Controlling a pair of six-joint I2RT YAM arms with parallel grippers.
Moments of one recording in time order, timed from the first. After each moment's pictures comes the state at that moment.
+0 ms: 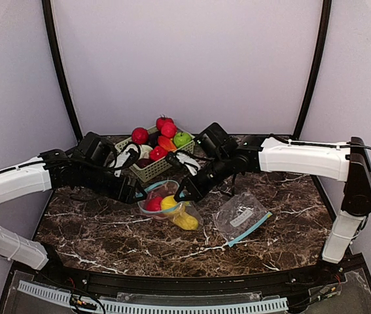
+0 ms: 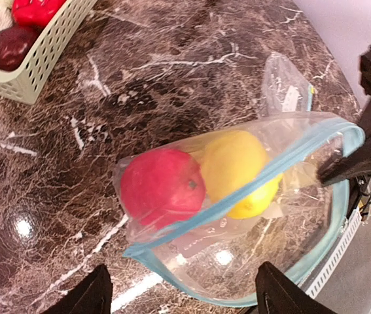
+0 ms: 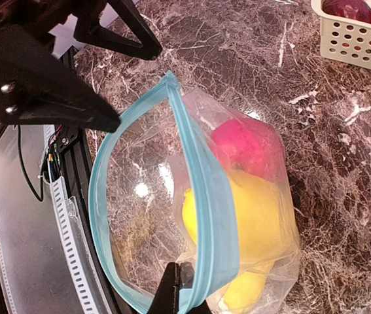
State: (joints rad) left arm -0.72 1.21 0.98 -0.62 0.21 -0.35; right arm 0.96 1.78 1.47 -0.56 -0.46 0.14
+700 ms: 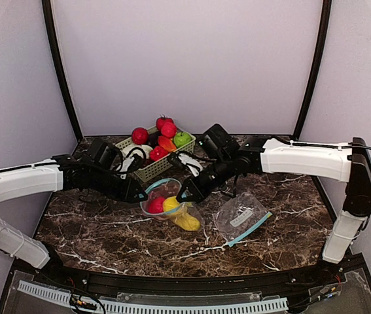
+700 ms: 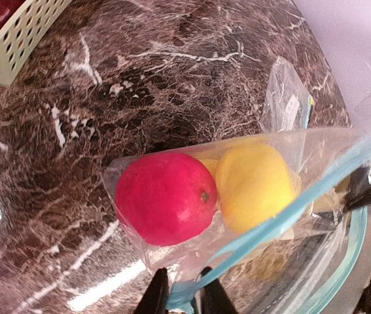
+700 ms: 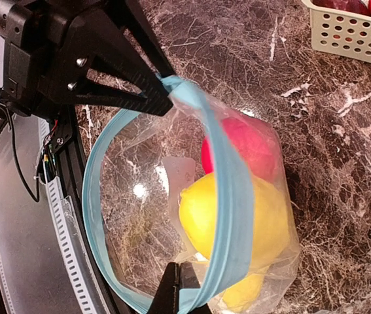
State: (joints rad) left arm -0.66 1.32 0.91 -0.46 0.32 -0.43; right arm 0.96 1.76 1.44 -0.55 -0.45 0.15
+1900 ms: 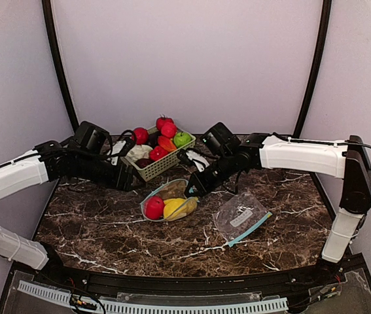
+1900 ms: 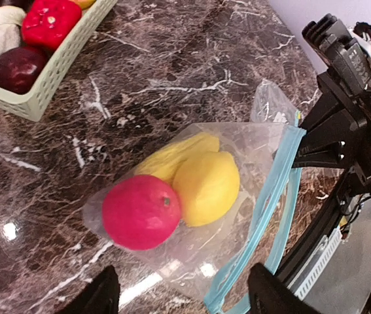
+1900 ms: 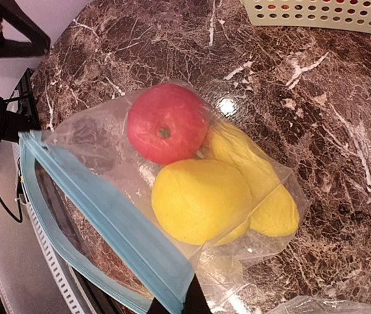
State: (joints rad) left arm -0.66 1.22 1.01 -0.61 0.27 -0.40; right arm 0.89 1.79 1.45 -0.59 -0.39 0.21
